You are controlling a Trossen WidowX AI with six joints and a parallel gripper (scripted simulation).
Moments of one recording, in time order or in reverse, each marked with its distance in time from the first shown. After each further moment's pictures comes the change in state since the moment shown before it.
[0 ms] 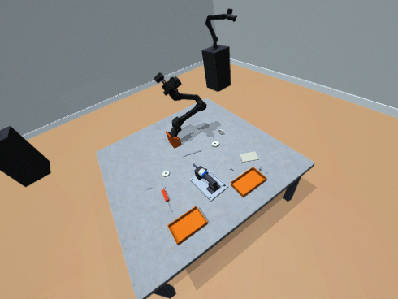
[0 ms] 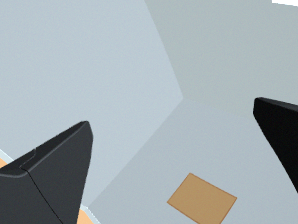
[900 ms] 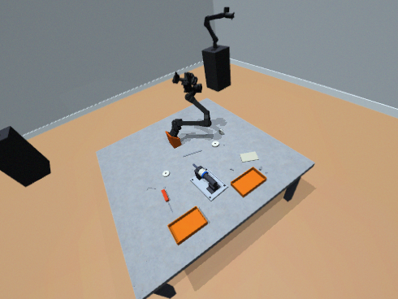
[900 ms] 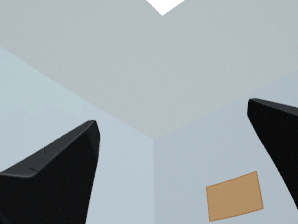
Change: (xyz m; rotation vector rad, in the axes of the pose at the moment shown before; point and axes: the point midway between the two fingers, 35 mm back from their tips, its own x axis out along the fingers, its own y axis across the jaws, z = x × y) arm -0.120 0.006 0.135 0.559 -0.215 -0.491
